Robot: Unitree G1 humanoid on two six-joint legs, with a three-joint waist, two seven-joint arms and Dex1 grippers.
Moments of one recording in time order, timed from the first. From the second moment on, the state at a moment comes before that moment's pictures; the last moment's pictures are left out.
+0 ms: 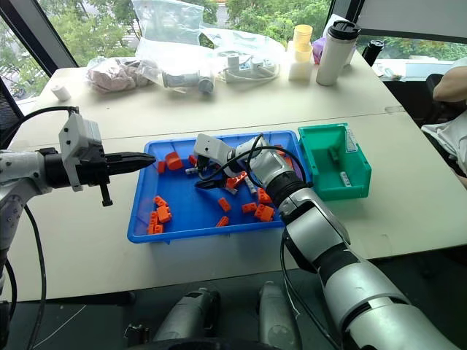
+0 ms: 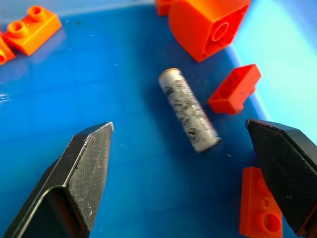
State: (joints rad) left arm -0.37 0.91 0.18 -0.30 -0.51 0.54 -1.06; right arm -1.13 -0.12 0.44 0.97 -0.06 0.14 0.96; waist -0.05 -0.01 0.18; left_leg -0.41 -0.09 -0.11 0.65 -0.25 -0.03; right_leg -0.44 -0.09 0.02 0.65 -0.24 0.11
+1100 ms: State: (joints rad) left arm -0.43 0.81 0.05 -0.26 -0.49 0.49 -1.05; right arm -0.73 -0.74 -0.02 -0.04 -0.10 0.74 0.90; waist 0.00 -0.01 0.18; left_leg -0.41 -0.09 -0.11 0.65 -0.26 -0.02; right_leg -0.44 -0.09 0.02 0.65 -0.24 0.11
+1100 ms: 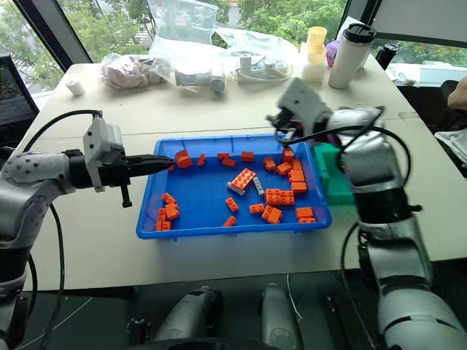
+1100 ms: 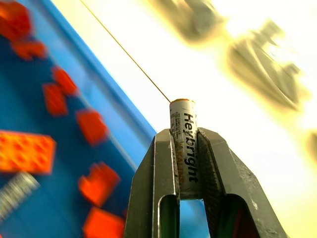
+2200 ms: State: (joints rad) left arm -0.51 0.76 -0.02 -0.15 -0.44 0.42 -1.11; right arm -0.67 -0.57 0.21 -0.25 0.32 1.03 0.83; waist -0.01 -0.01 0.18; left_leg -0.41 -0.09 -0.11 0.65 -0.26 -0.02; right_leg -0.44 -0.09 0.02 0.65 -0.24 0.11
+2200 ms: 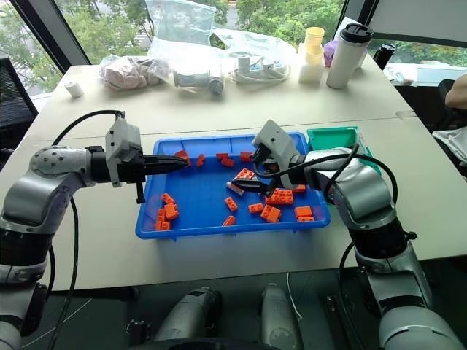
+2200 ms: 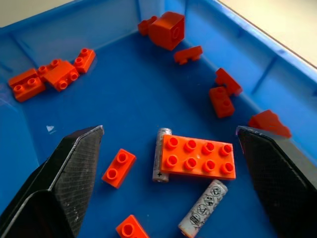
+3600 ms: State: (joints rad) left arm -0.51 0.78 0.02 -0.21 -0.46 0.45 -1.07; right arm -0.89 -0.28 0.39 0.03 0.25 0.89 0.87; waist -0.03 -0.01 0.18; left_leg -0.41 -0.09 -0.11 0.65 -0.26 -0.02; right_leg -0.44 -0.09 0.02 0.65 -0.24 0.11
